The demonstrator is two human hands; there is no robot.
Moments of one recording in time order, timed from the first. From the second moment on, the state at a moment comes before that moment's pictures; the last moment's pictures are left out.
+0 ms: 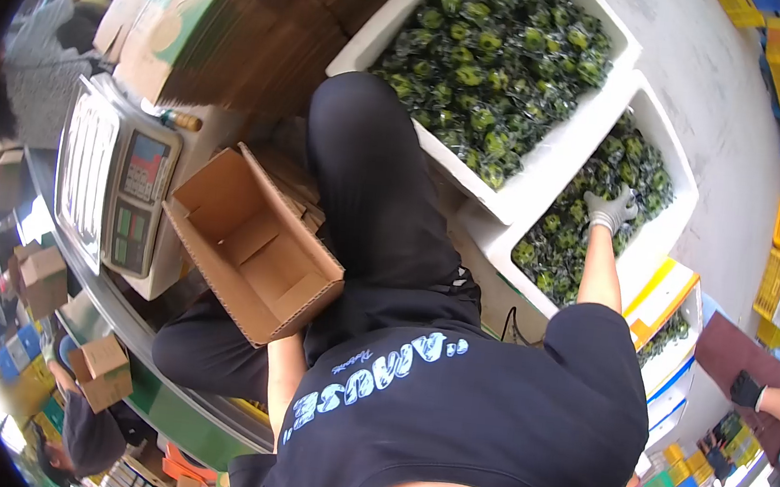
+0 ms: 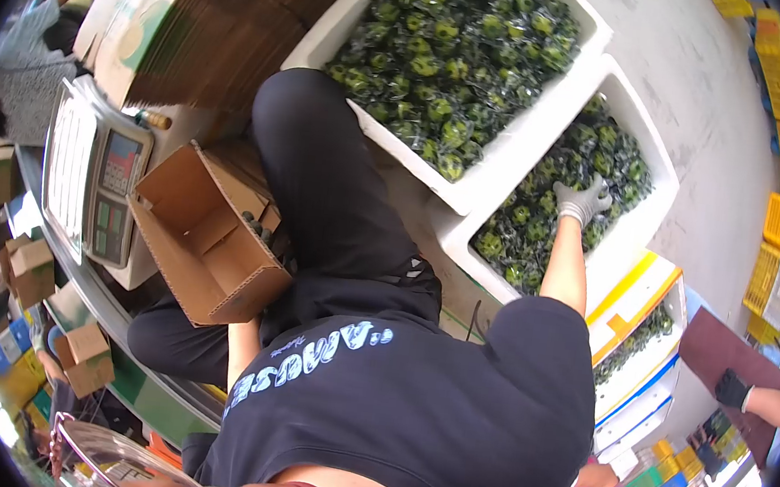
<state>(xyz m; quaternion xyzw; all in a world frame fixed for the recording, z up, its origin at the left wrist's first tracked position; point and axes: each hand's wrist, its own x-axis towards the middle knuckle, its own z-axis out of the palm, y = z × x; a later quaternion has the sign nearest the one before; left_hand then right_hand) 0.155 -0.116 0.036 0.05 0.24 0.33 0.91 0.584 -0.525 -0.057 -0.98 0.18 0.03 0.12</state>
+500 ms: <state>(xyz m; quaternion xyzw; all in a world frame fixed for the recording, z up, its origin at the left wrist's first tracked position) 0.156 -0.099 0.031 0.05 0.23 0.37 0.90 0.517 -0.354 0.134 -0.72 -0.19 -0.05 0.67</state>
